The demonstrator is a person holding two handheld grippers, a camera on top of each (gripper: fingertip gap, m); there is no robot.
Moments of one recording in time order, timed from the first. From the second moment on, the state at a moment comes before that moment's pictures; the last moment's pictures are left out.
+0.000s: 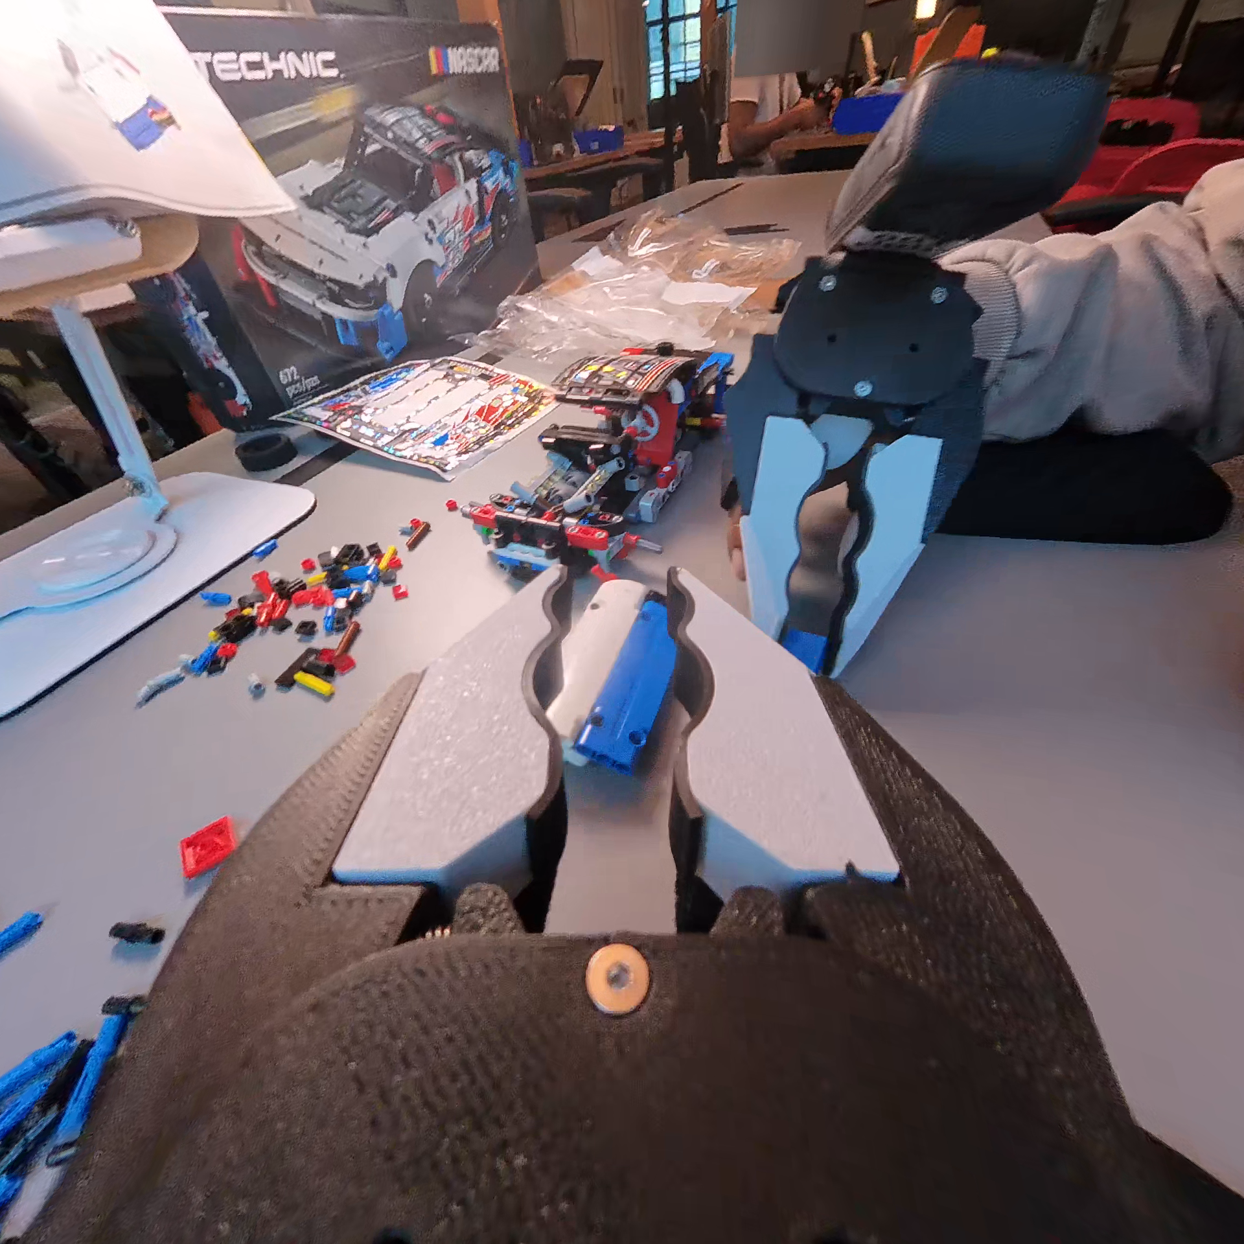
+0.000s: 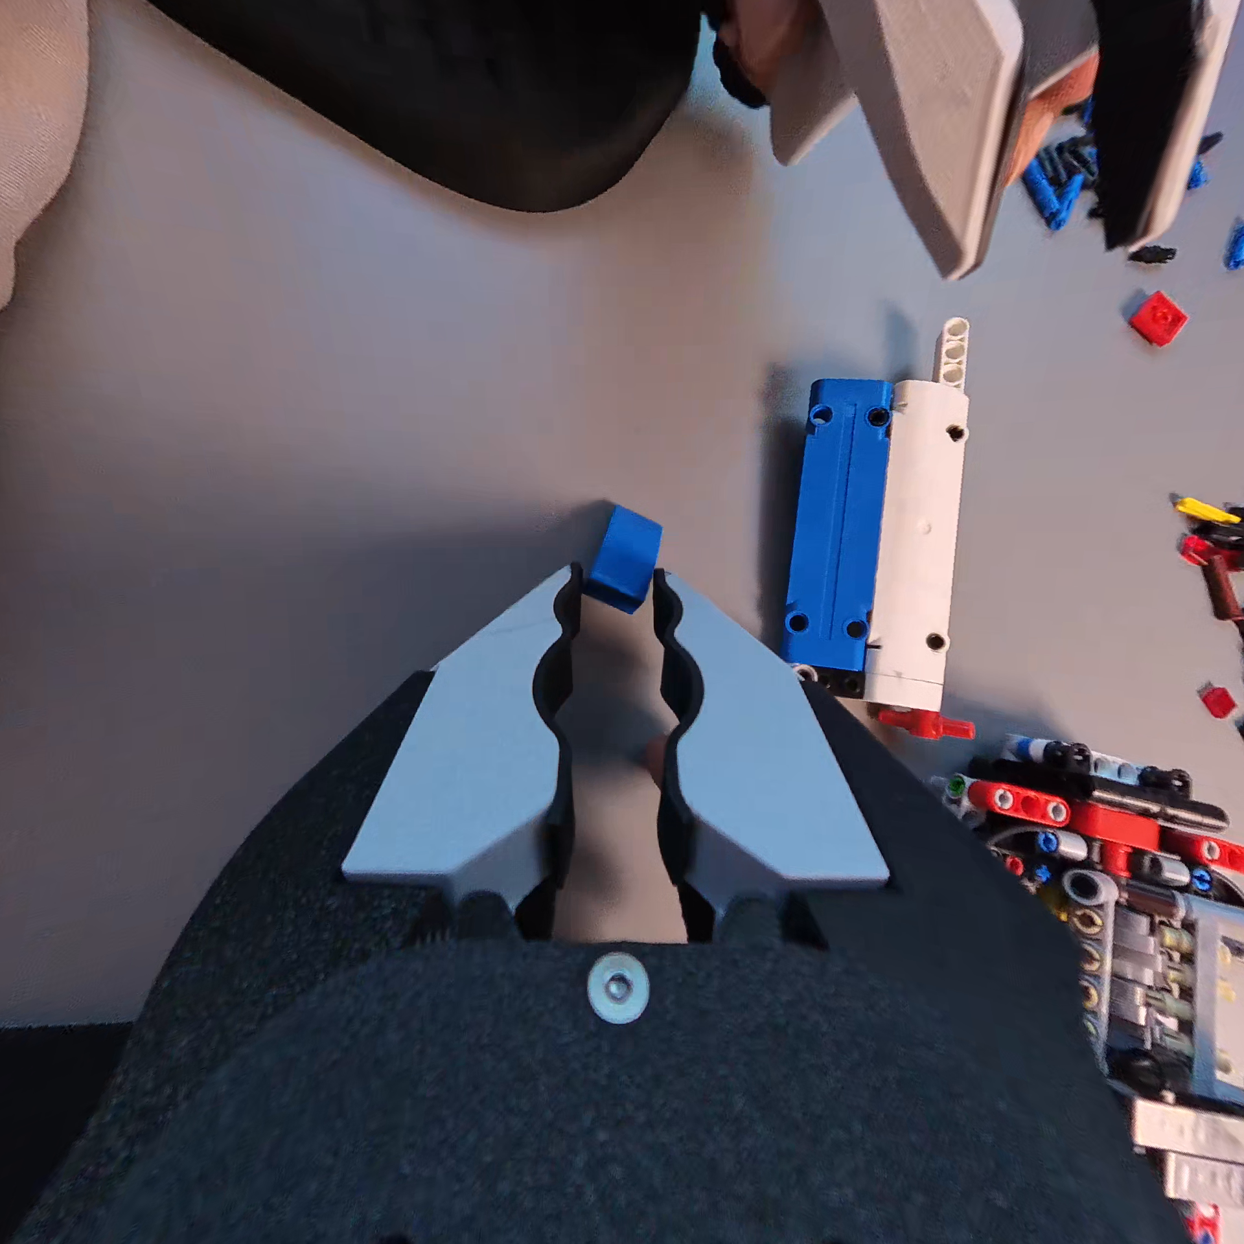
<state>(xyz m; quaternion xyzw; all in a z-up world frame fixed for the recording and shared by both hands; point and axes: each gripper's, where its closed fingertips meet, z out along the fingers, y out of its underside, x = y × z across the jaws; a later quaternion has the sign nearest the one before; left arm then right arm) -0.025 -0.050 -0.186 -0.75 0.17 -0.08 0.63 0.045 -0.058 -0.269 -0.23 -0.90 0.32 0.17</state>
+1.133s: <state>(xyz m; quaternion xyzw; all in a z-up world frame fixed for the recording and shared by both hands) -0.043 -0.058 -0.162 -0.71 0.04 -0.15 0.69 -0.028 0.355 -0.263 -0.84 -0.44 0.26 0.18</state>
